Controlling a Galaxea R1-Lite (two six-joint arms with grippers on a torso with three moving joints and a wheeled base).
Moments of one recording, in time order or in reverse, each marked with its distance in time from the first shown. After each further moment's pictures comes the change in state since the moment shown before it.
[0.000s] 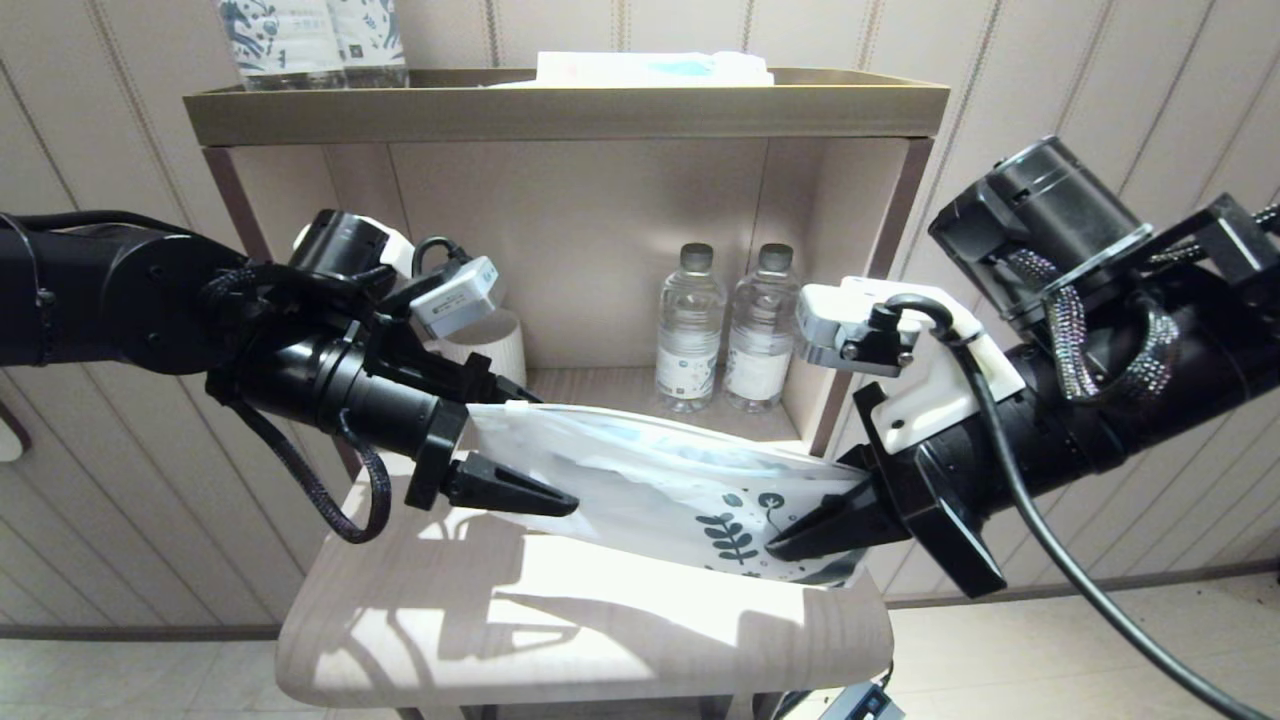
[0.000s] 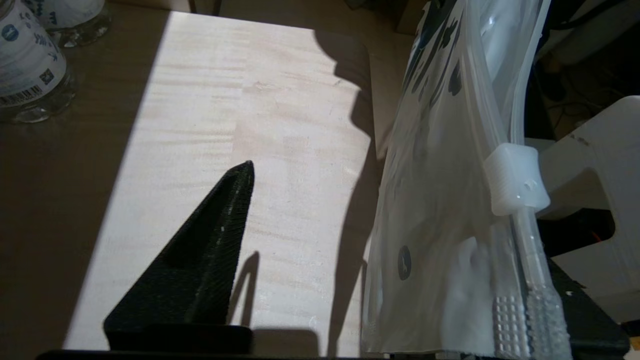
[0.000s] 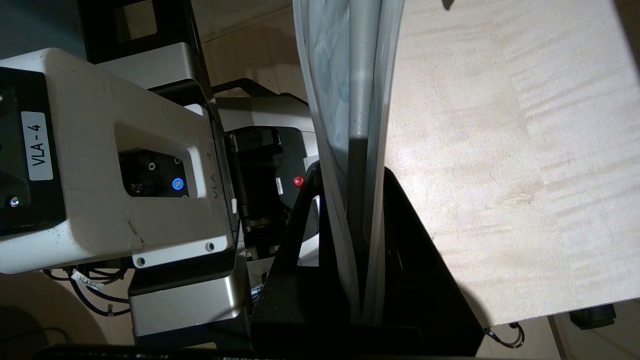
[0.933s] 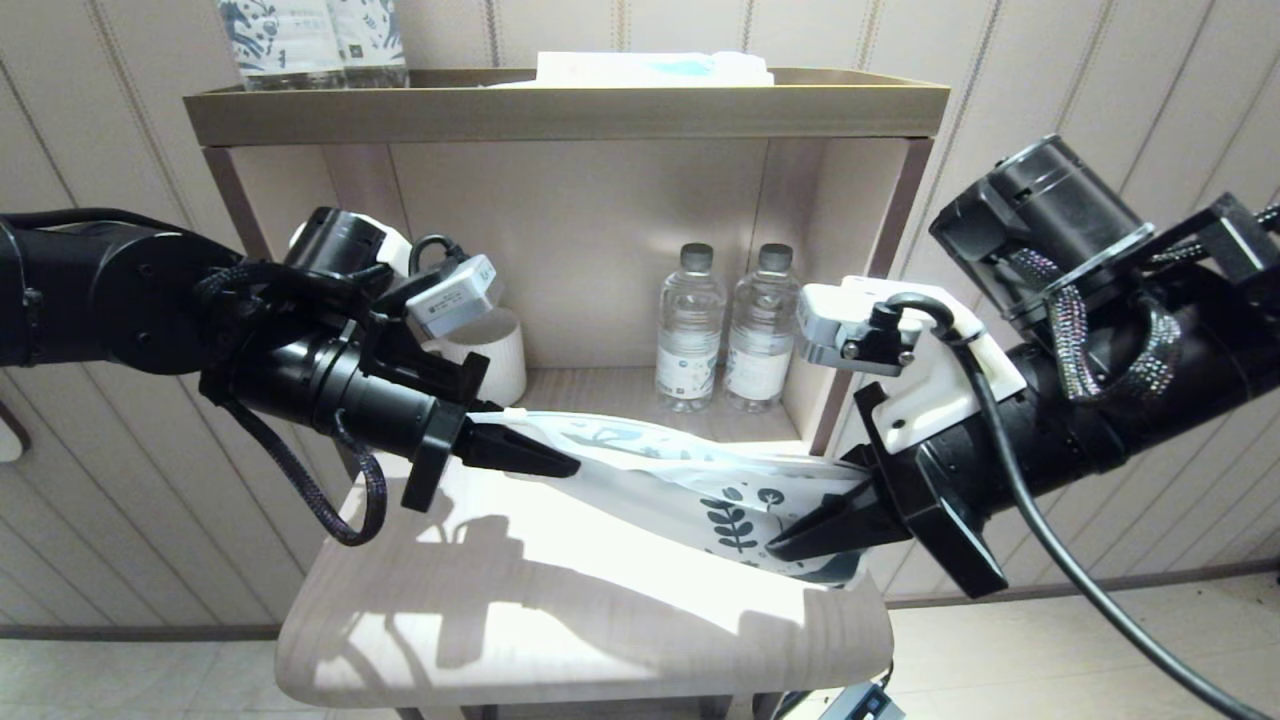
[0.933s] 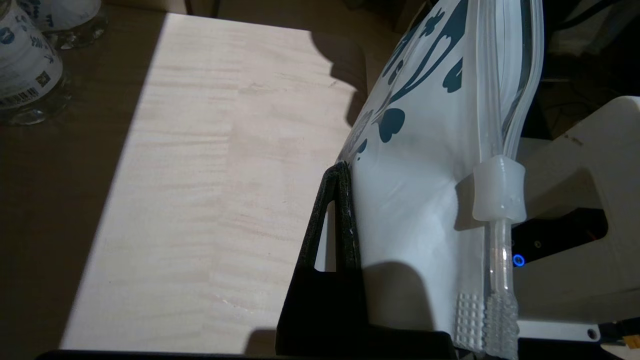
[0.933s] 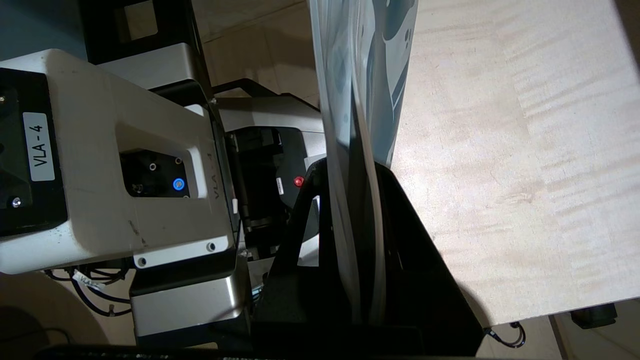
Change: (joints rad) left arm -0.004 -0.011 0.006 0.006 -0.001 0.000; right arm 0.003 -0.001 0.000 0.000 -0.001 0.004
